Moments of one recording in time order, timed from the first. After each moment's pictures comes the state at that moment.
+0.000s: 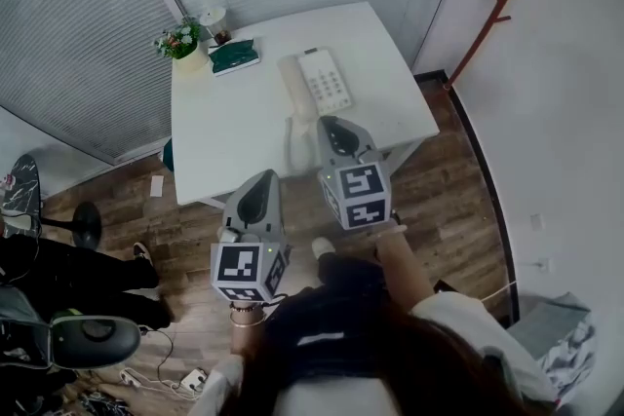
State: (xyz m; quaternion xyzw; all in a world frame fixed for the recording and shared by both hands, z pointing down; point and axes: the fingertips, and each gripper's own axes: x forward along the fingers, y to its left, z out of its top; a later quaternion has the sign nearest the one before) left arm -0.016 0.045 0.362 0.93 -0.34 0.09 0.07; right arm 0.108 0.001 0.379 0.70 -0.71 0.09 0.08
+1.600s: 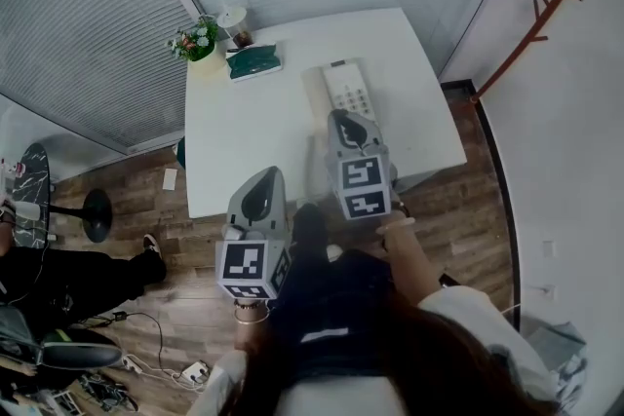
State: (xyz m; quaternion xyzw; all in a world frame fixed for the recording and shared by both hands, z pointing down) left arm -0.003 -0.040 0.373 0.92 -0.38 0.11 0.06; right arm 0.132 -0.099 0.410 0.69 -0.71 0.08 0.12
